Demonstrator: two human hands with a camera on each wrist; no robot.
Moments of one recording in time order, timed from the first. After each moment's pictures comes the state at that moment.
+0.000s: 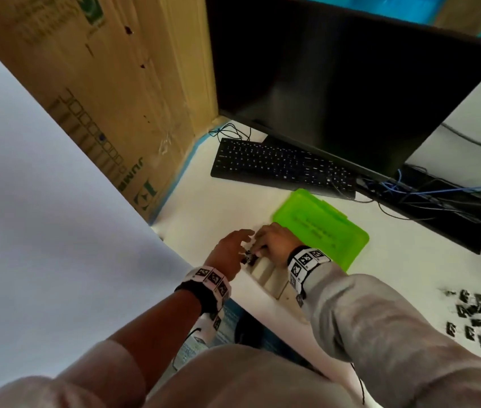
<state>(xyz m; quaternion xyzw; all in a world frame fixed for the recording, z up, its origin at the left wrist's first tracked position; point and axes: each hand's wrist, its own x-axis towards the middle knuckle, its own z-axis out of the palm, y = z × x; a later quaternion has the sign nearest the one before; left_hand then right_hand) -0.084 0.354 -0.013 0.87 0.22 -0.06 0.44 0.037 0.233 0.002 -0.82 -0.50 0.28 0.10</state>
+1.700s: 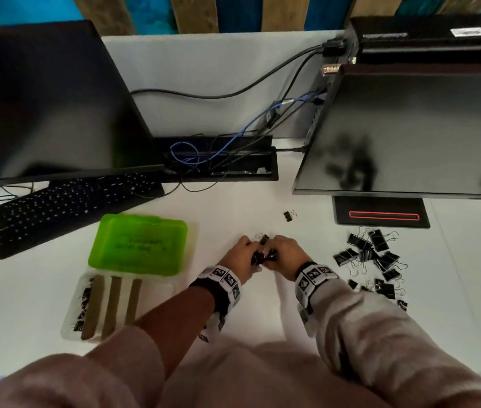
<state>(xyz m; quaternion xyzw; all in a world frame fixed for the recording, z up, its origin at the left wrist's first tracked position) 0.067 0.012 -0.050 0.91 -0.12 -0.28 0.29 0.066 -0.145 -0.038 -0.92 -0.05 0.24 0.32</state>
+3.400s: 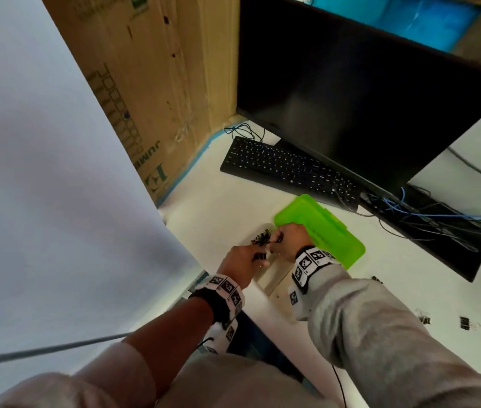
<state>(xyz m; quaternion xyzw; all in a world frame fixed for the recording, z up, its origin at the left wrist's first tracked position) -0.090 0.300 -0.008 0.84 0.30 -0.05 0.45 0.042 0.215 0.023 -0.89 -0.27 0.30 0.20</state>
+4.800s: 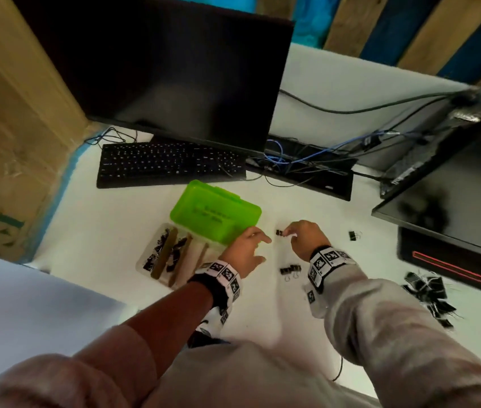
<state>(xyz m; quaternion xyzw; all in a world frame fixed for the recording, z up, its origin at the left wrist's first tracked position) 0.018 0.149 -0.023 0.89 -0.02 -0.14 0.43 0.097 -0.025 -0.006 -0.95 -0.09 0.24 0.20</state>
